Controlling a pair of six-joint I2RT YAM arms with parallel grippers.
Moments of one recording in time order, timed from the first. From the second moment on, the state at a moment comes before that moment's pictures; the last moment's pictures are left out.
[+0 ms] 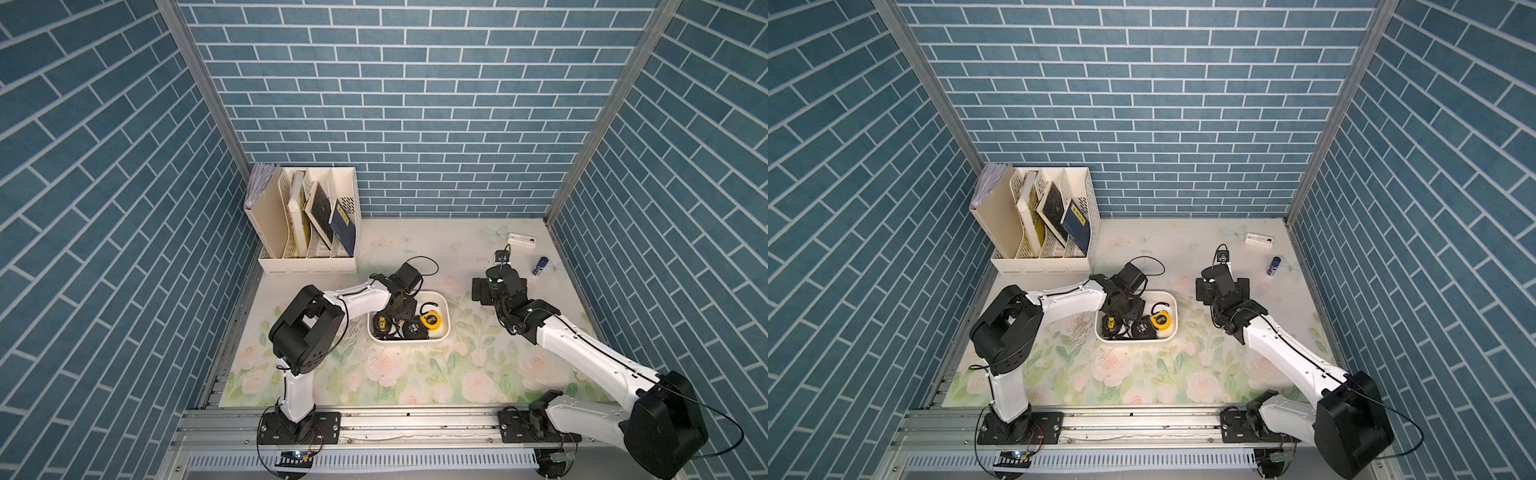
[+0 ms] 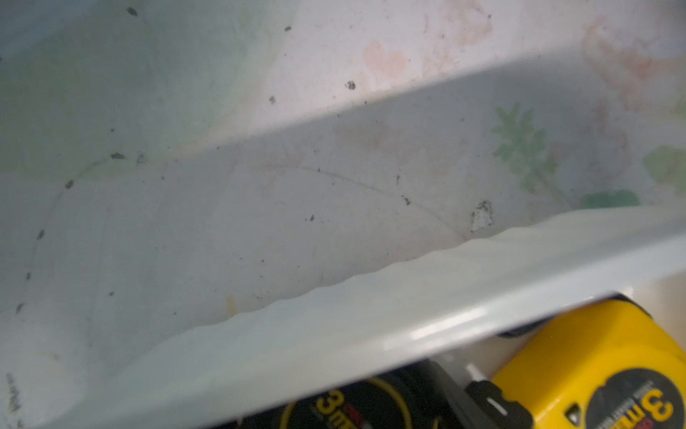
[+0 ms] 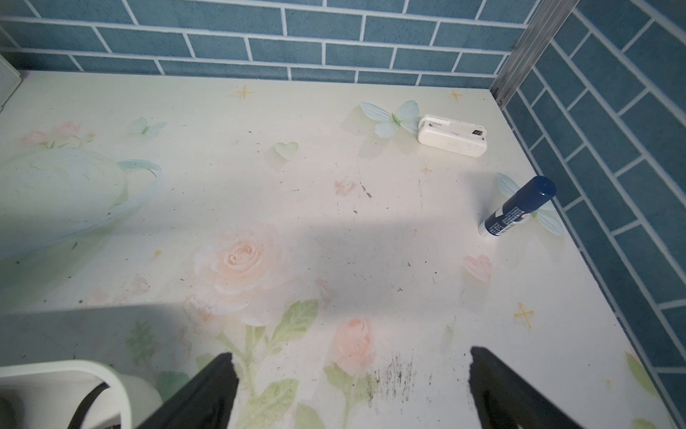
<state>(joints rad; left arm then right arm) -0.72 1.89 1.23 -0.57 -0.09 -0.46 0.57 1.18 0.78 -0.30 0.51 0.29</state>
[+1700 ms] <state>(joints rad) -0.70 1.58 1.19 -0.10 0.32 -1.20 0.85 1.04 0.48 0.45 0.09 0.31</state>
